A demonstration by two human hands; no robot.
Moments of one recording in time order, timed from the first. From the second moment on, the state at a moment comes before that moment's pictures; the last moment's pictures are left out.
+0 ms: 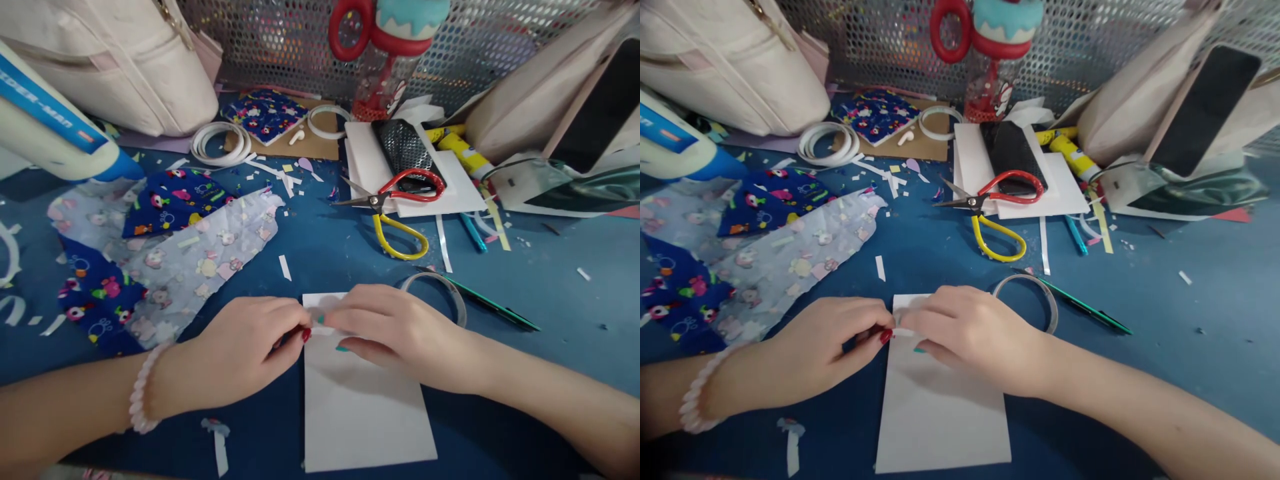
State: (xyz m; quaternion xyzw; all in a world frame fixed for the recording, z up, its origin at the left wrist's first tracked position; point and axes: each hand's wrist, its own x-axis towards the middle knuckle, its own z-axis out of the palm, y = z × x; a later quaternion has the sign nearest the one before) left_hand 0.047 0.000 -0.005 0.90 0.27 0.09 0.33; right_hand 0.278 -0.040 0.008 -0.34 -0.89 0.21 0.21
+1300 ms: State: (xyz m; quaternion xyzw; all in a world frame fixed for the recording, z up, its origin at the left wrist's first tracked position) left_hand 0.037 0.013 -0.012 0.93 0.29 0.10 0.21; right_hand 0.269 -0.043 -0.014 -0.38 -0.88 0.09 0.28
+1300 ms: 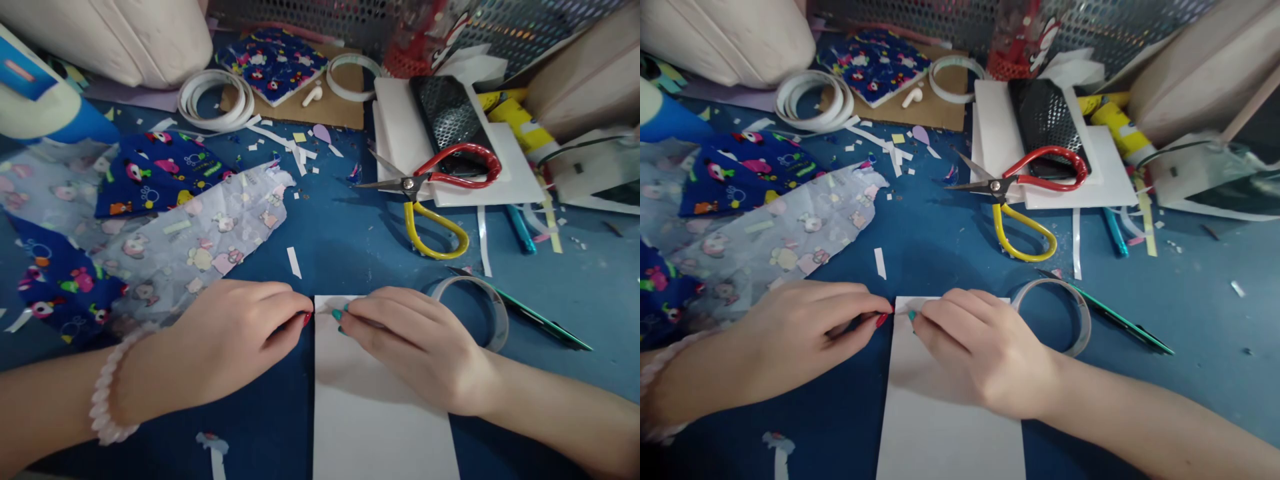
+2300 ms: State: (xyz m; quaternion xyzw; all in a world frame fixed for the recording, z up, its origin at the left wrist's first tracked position) left_hand 0.037 0.013 -0.017 0.94 0.27 0.14 0.18; right_hand 0.266 -0.045 -0.016 -0.36 -0.89 0.06 0.29
